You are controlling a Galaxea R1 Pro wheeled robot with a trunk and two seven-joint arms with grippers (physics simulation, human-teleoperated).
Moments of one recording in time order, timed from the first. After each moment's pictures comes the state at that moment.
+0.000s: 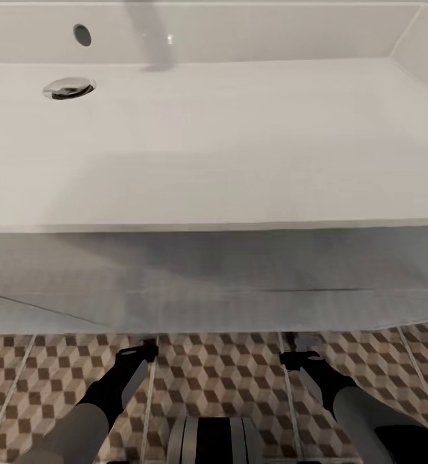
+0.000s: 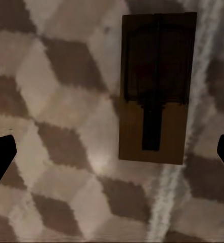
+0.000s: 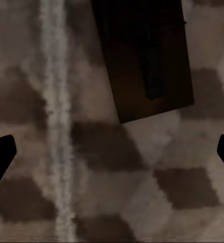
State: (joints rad) left arm -0.65 -0.03 -0.11 -0.58 0.23 0.31 0.36; right arm -0.79 -0.05 0.05 -0.19 -0.02 0.11 -0.07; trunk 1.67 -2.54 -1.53
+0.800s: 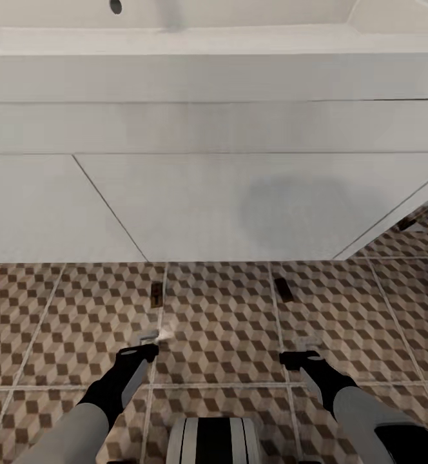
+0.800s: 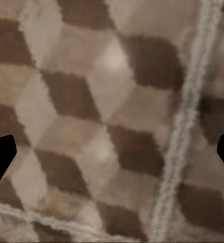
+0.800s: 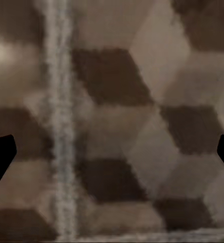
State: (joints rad) left arm -0.65 -0.03 -0.12 -0.58 0.23 0.30 0.36; right arm -0.79 -0.05 0.06 -0.20 -0.01 0.11 -0.07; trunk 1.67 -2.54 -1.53
